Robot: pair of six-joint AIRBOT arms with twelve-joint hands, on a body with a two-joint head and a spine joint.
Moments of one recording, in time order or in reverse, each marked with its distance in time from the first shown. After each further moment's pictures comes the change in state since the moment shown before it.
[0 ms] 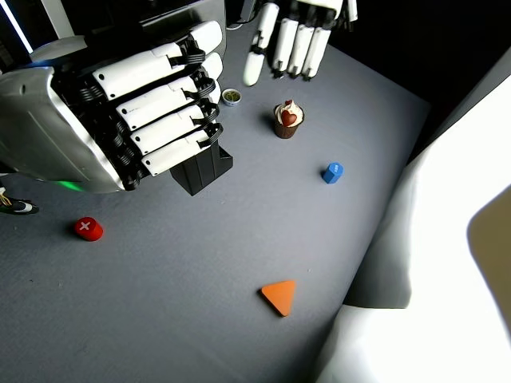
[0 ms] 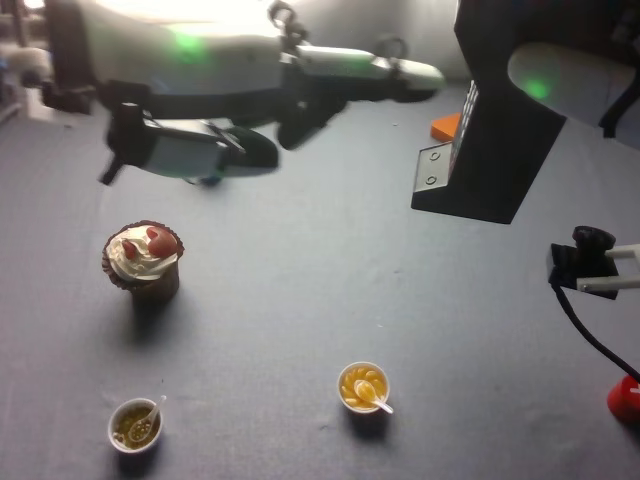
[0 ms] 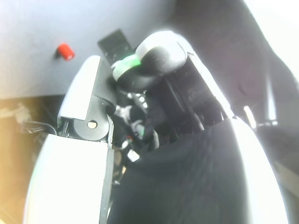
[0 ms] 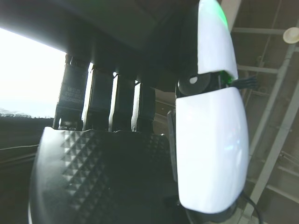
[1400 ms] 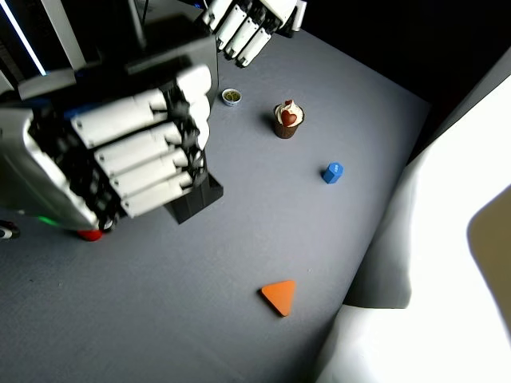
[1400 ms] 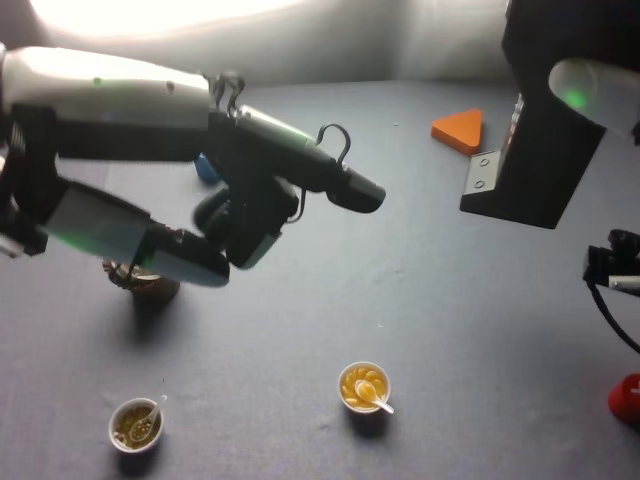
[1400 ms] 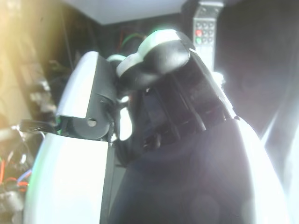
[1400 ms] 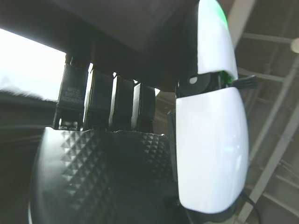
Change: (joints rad) left arm 0.048 0.099 0.007 0.045 -0.240 -0.582; right arm -0.086 -0.006 0.063 0.080 0.045 0.000
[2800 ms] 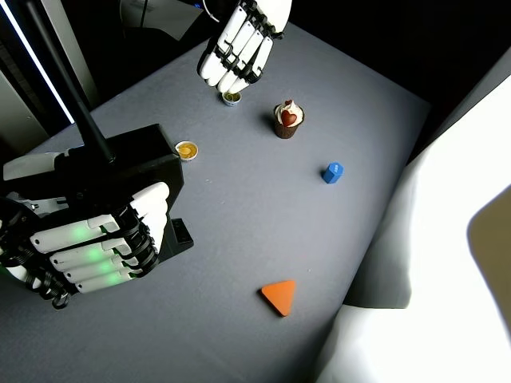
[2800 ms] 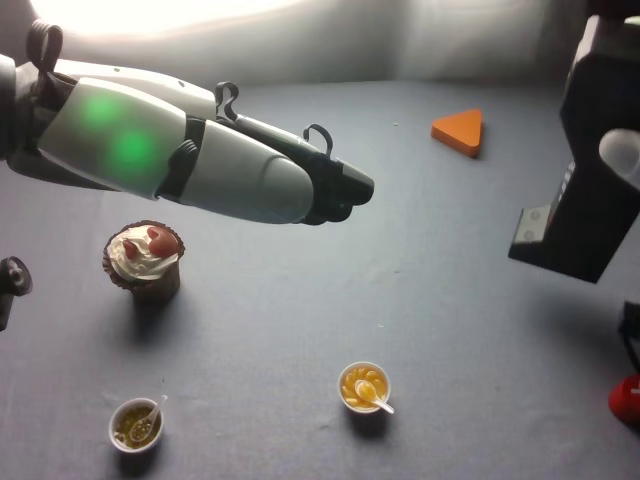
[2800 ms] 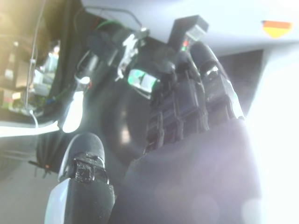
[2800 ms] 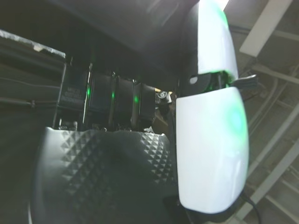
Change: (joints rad) left arm -0.069 0.027 -0.065 0.379 0.080 -0.771; right arm -0.206 -0.092 0.088 0.095 0.165 0.063
